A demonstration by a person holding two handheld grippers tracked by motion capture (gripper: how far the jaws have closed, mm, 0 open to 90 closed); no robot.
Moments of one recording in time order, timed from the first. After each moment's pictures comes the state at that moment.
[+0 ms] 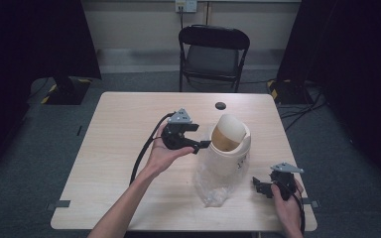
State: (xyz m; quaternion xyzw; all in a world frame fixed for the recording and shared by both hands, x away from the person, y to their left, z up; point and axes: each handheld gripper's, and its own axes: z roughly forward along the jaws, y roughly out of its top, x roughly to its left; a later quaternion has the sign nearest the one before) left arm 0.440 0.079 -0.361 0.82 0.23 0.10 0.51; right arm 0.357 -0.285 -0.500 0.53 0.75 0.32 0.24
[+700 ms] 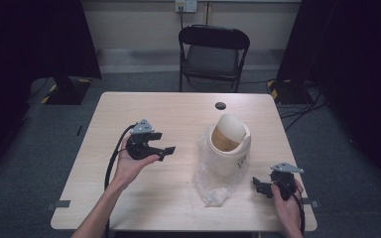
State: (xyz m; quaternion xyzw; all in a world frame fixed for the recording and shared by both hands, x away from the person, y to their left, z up) left arm 0.424 0.176 -0.402 0.81 0.32 0.12 0.47; right arm 0.357 -0.285 -0.500 0.53 0.75 0.32 0.24
